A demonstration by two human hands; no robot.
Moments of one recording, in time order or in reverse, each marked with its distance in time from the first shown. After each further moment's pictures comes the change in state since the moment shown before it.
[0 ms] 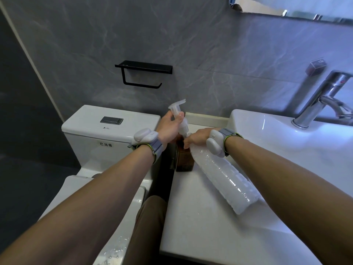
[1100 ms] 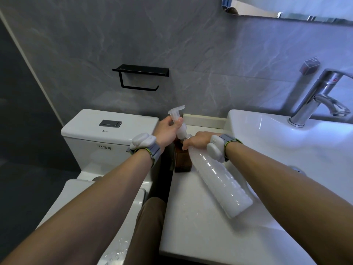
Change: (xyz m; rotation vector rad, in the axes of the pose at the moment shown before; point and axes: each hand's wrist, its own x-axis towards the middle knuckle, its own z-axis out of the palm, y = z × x) left_hand -0.010 -0.001 0.001 0.083 -0.032 0.055; right_hand 0.012 0.017 0.008 0.100 -0.005 -0.012
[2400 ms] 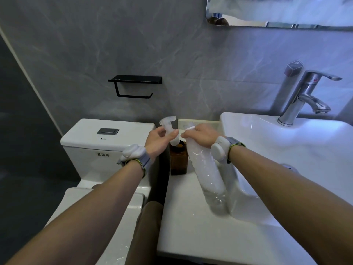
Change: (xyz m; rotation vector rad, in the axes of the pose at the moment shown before) left_hand -0.021 -0.003 -0.002 0.008 0.059 -0.101; right_hand -0.041 0.012 -0.014 0.261 0.250 -0.274
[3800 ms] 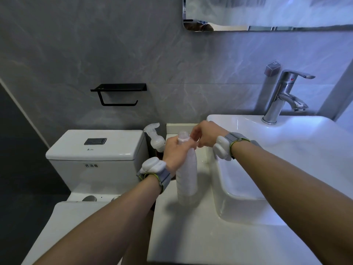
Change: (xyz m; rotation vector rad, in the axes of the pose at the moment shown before) left_hand -0.039 0.037 0.080 -0.099 -0.050 0.053; right_hand 0.002 0.032 -0.049 -0.386 0.025 -0.054
